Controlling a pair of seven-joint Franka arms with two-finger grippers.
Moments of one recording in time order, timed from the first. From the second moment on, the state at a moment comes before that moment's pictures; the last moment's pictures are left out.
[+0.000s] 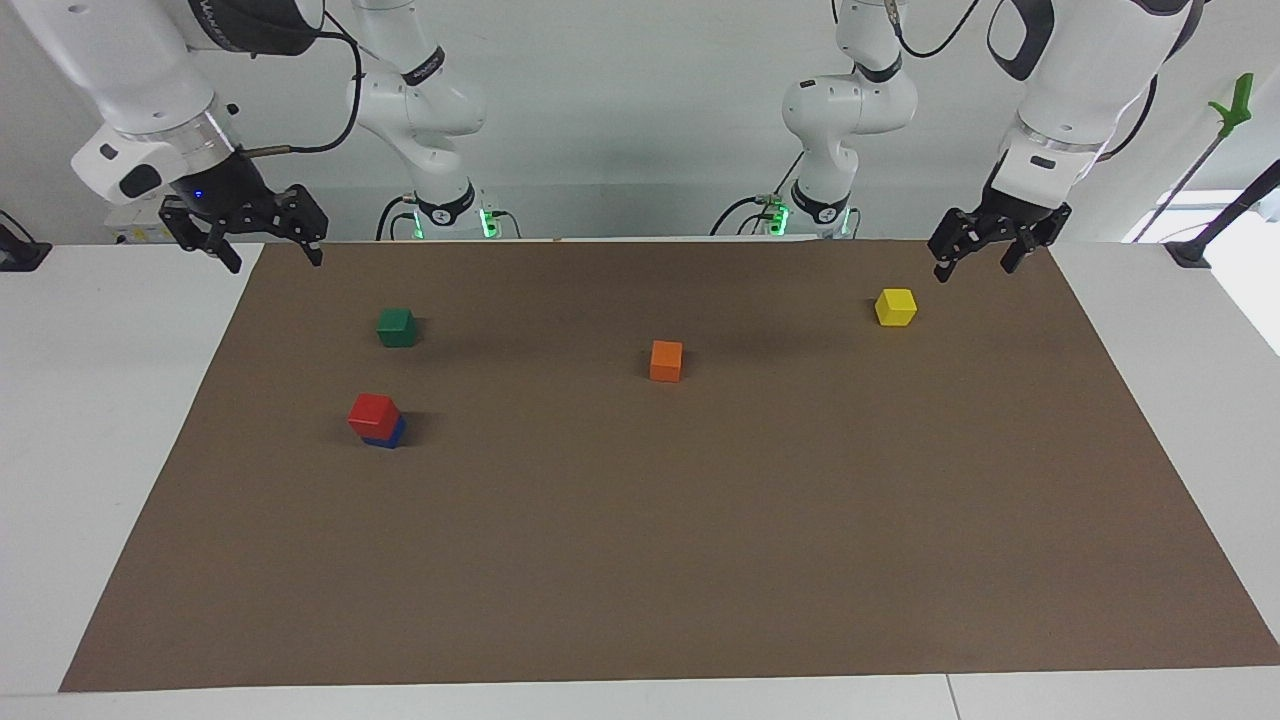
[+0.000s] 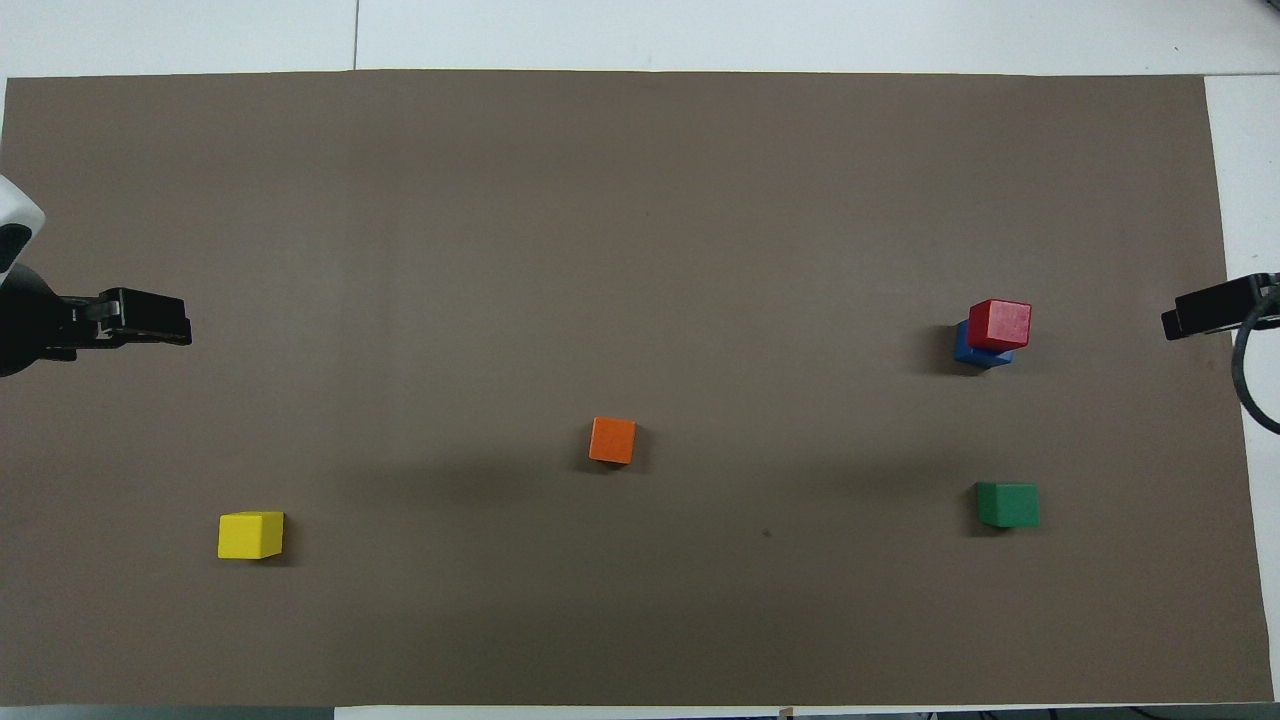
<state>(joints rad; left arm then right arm) 0.01 -0.13 -0.08 -1.78 0.01 1.71 -0.13 -0.05 -0.02 -0.03 -1.57 0.00 1.51 -0.16</state>
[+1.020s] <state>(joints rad) 0.00 -0.14 -0.08 -1.73 0.01 1.63 -0.05 0.03 -0.08 -0.12 -1.65 -0.01 1.50 -0.13</state>
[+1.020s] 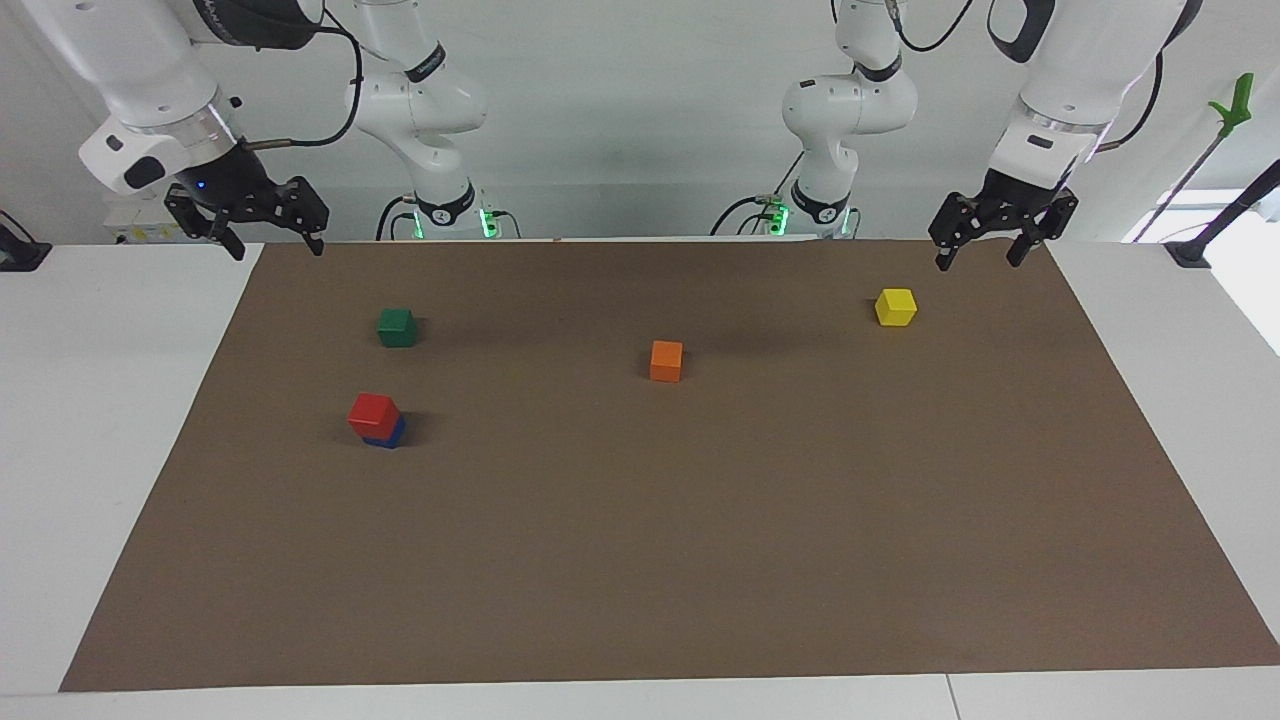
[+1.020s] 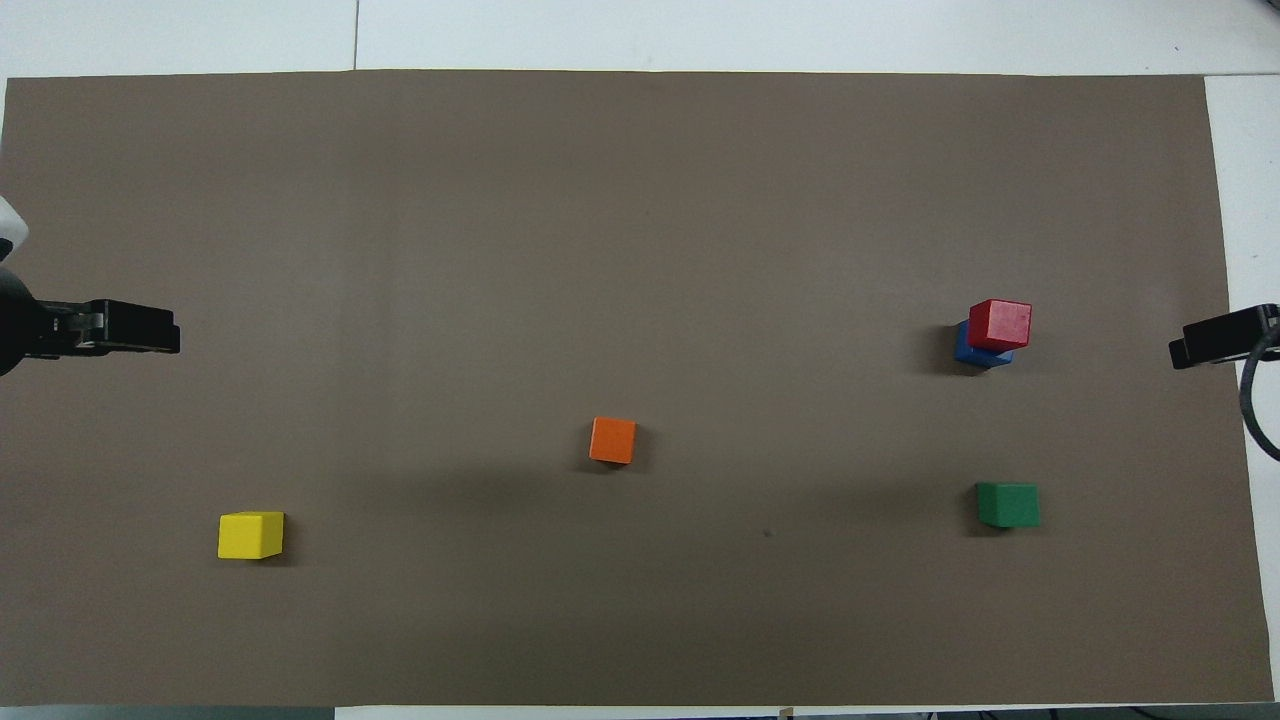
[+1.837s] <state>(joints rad) -0.01 -0.02 -0.08 -1.60 0.01 1.49 -0.05 0.03 -0.08 -0.12 -1.64 -0.02 1.50 -0.13</state>
